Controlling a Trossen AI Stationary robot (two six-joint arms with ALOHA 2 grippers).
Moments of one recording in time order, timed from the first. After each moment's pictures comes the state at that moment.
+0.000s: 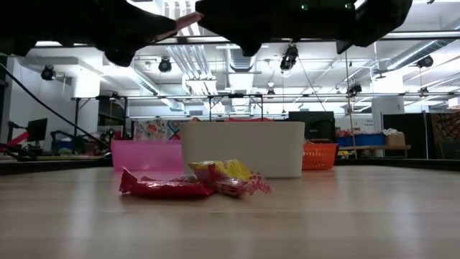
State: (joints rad) left arm -0.45 1.35 0.36 1.00 -0.59 0.05; right arm 0.14 1.74 0.86 0.91 0.02 -0.13
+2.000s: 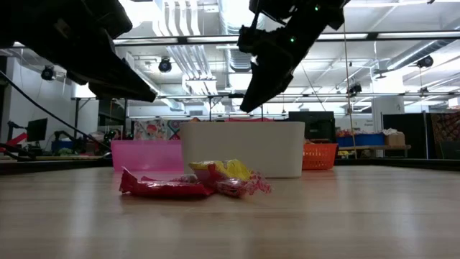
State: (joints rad) left arm -0.42 1.24 0.47 0.22 -0.43 -0.36; right arm -0.03 1.70 1.18 -0.34 0.17 0.06
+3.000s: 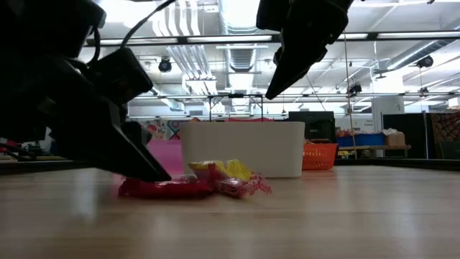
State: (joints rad) left arm -0.46 1.79 0.53 0.66 -0.29 -0.44; right arm 0.14 1.62 1.18 -0.51 0.12 0.13
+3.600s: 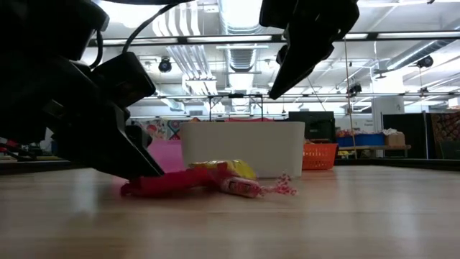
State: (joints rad) left arm -0.47 1.83 0.53 0.62 -0.28 -0.48; right arm 0.18 1.62 1.17 -0.51 0.12 0.17
